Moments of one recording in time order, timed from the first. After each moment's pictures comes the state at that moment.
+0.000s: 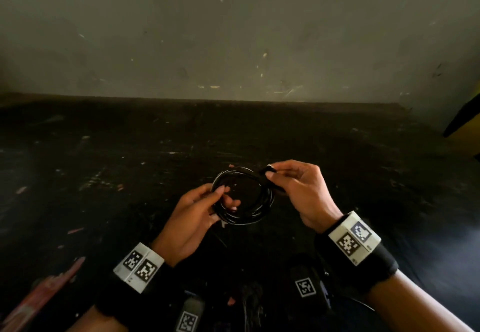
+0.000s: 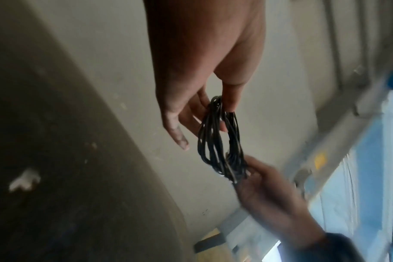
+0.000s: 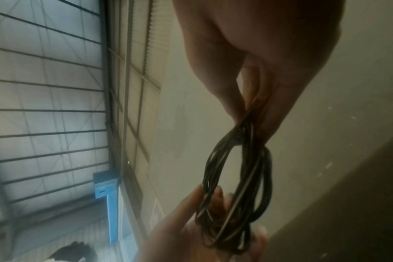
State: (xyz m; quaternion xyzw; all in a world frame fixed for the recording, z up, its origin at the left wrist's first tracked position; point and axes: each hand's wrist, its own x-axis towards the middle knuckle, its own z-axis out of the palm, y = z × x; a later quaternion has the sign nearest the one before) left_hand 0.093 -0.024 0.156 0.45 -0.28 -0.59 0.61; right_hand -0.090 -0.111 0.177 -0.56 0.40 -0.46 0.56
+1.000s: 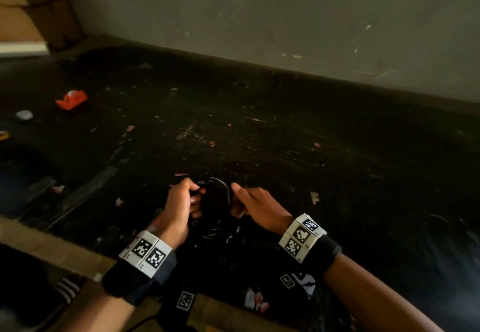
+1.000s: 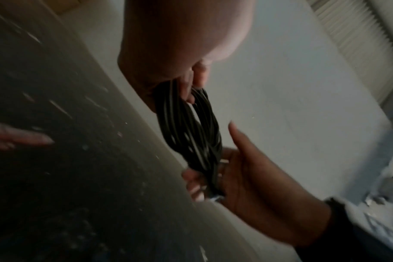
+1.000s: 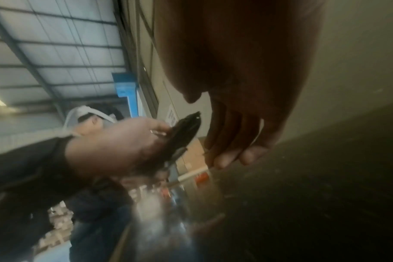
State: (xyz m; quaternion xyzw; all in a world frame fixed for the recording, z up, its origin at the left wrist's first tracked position) left_hand 0.299 0.101 0.103 0.65 -0.07 -0.41 0.63; right_hand 0.160 -0.004 0.092 -0.78 0.32 -0.06 0.53
